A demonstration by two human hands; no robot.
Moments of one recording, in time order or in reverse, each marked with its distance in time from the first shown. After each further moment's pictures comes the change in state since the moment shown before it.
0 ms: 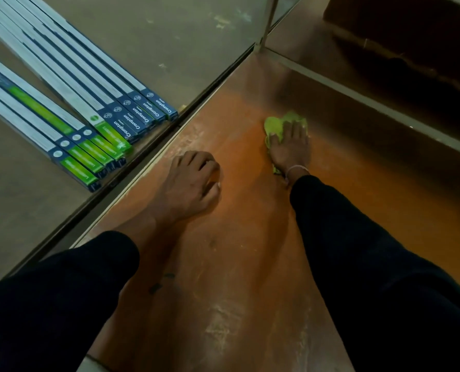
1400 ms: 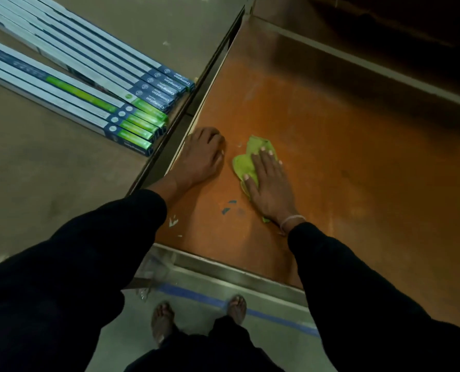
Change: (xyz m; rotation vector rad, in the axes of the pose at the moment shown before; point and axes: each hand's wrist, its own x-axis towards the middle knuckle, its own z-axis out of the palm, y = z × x) left_hand -0.080 -0.048 -0.033 -0.165 -0.049 0.091; right_hand -0.306 -0.092 0.013 -0.017 0.024 -0.208
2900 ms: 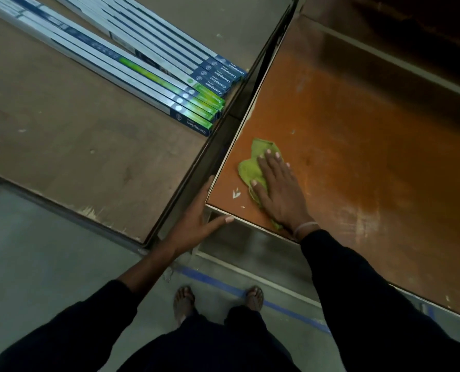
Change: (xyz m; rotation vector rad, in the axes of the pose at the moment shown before) left_hand -0.255 0.002 -0.052 -0.990 -0.051 -0.413; right_hand -0.051 -0.124 0.008 -0.015 -0.048 -0.144
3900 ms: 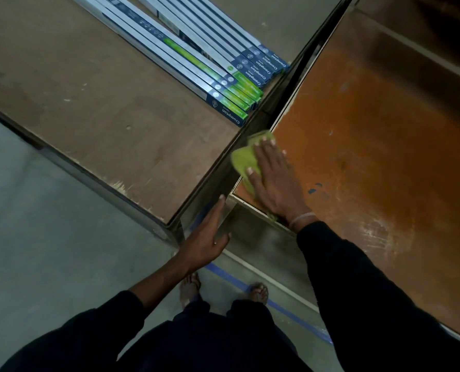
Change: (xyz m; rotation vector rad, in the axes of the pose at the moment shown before) left_hand -0.055 -0.056 0.011 0.229 0.036 -0.056; right_hand 0.033 -0.061 0.015 0.064 -0.021 -0.180
